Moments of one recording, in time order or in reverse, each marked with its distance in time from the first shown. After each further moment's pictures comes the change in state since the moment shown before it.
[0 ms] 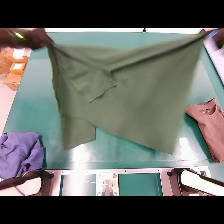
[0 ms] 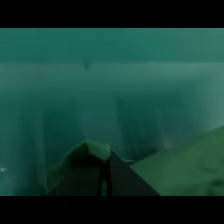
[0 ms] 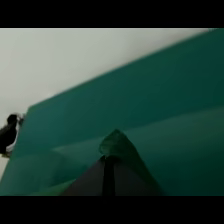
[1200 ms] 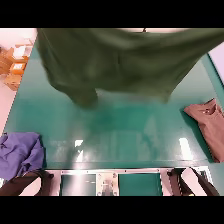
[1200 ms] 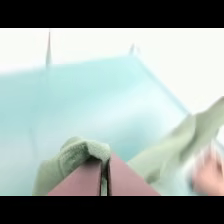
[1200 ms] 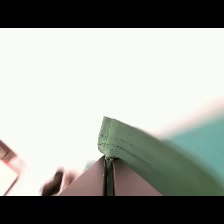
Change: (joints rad) left arm 0.001 0.370 0.288 -0.256 -0.108 0.104; right arm -0.399 0.416 0.073 0.363 0.264 0.004
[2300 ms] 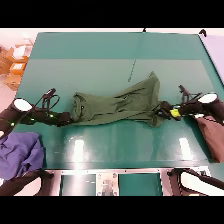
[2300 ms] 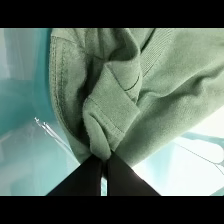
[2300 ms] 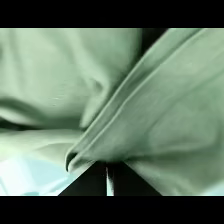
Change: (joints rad) left arm 0.000 -0.108 -1.243 0.122 0.077 0.076; right arm 0.520 -0.346 -0.680 -0.776 -0.070 0.231
